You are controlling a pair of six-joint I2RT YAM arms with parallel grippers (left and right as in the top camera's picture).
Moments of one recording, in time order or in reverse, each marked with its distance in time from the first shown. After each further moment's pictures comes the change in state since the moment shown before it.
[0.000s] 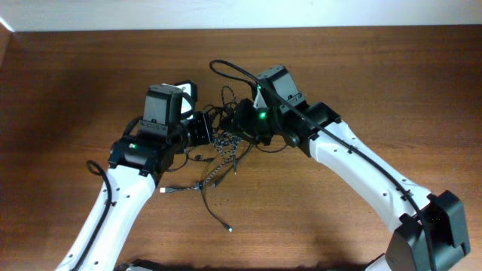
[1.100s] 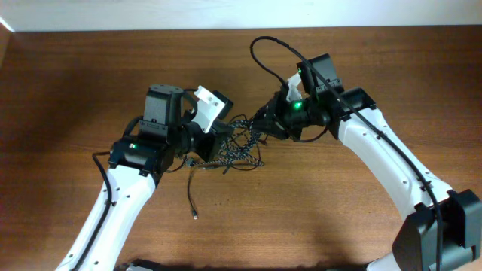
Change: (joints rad) left arm 0.000 0.000 0.000 0.005 0.357 0.666; right arm -0.210 -0.007 0.001 -0.183 -0.251 -0.080
